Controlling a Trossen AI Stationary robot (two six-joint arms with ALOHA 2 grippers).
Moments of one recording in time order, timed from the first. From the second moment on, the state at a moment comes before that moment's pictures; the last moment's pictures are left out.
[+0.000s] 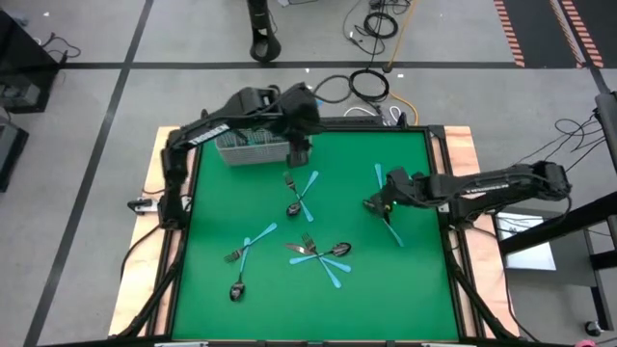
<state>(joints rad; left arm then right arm) 0.32 1.95 2.26 -1.31 0.00 0.29 -0.07 1.13 0.58 -0.63 0.44 0.96</state>
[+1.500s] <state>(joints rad) 0.29 1.41 1.29 -0.58 0.05 0.22 -0.19 1.48 0.58 -0.42 0.38 0.87</state>
